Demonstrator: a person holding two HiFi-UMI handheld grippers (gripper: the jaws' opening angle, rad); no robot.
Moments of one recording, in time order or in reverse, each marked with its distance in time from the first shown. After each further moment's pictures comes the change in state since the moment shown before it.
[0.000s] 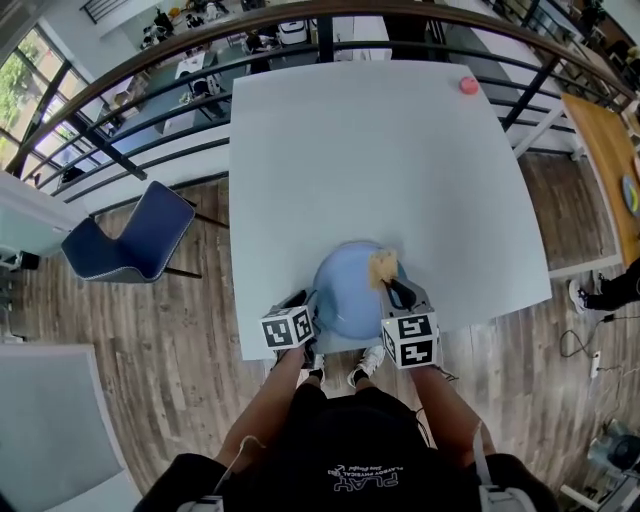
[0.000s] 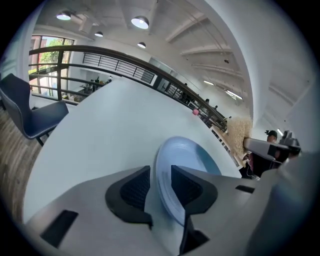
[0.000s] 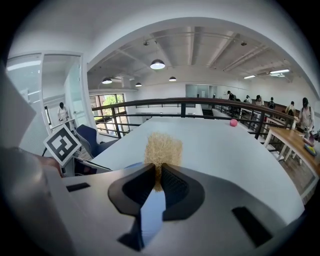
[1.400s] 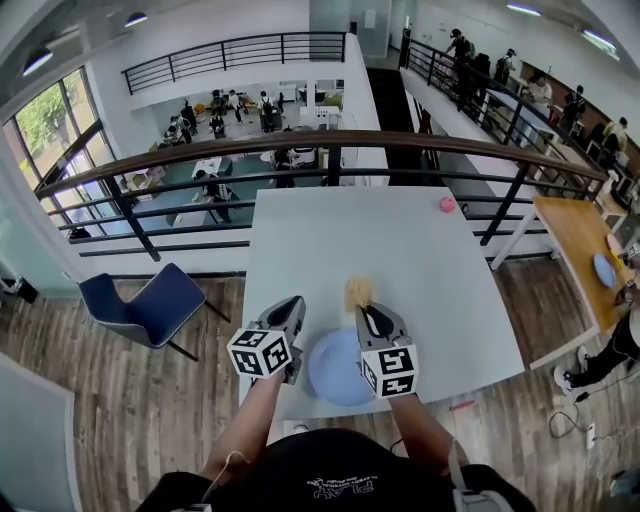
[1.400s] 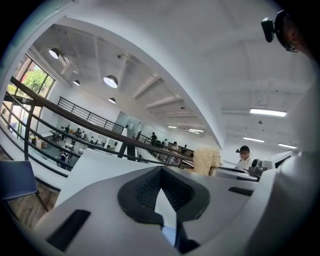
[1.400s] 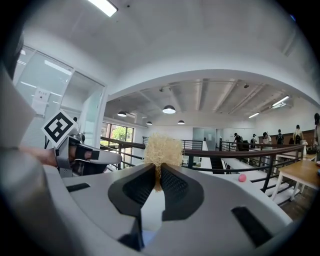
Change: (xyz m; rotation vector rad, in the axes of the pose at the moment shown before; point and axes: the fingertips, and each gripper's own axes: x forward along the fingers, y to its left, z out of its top) left arm -0.165 -0.119 0.209 0.268 -0.618 -0.288; right arm -0.078 0.034 0.185 -0.142 -0.516 0.041
